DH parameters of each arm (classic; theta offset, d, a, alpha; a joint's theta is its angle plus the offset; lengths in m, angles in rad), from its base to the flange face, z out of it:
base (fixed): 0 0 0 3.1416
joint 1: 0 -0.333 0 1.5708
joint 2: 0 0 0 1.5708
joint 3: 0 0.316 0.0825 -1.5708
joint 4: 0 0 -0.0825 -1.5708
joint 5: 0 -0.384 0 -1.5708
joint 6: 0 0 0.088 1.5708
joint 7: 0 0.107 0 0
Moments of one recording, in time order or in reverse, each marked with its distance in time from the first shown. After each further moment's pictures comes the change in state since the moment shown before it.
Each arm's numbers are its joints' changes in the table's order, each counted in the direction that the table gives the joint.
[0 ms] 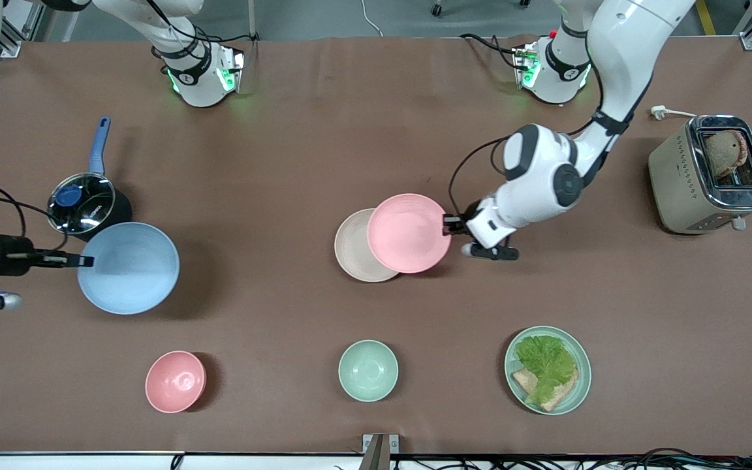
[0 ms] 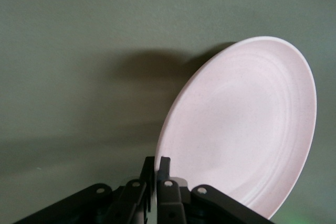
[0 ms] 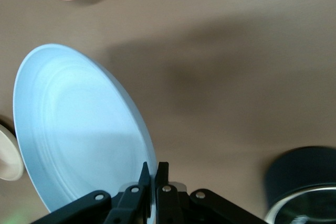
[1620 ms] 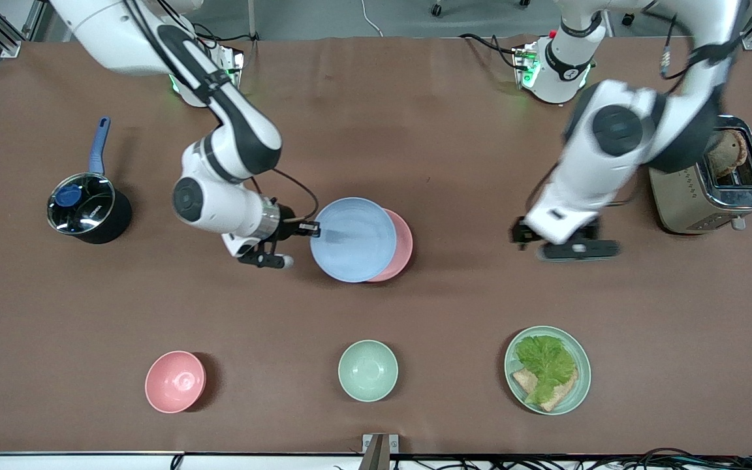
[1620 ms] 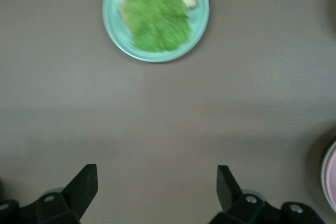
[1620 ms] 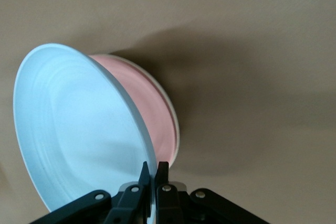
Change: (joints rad) left arm 0.036 -0.321 0.301 -0.156 -0.487 -0.406 -0.073; right arm -0.132 -0.041 0.684 0.420 0.011 0.718 0.583
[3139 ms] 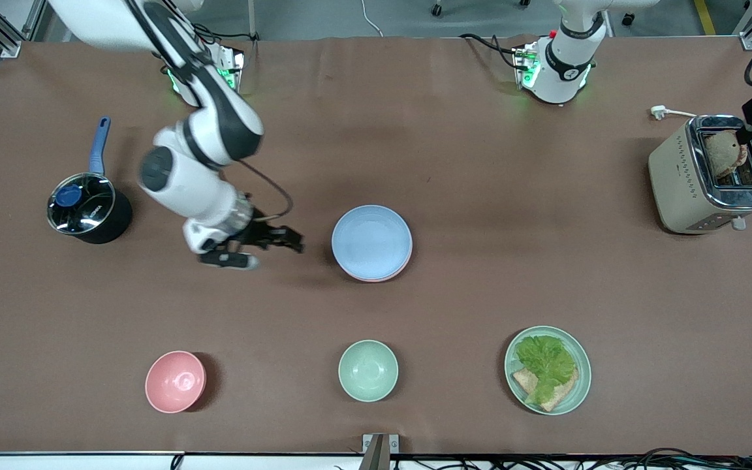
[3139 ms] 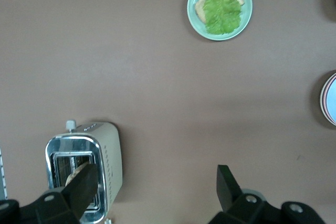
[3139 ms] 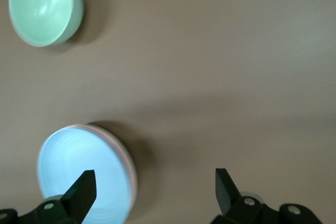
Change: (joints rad) left arm -0.057 -0.176 0.295 -0.457 0.135 -0.689 0.468; right arm 0.113 -0.217 -0.078 0.038 0.248 -0.052 0.010
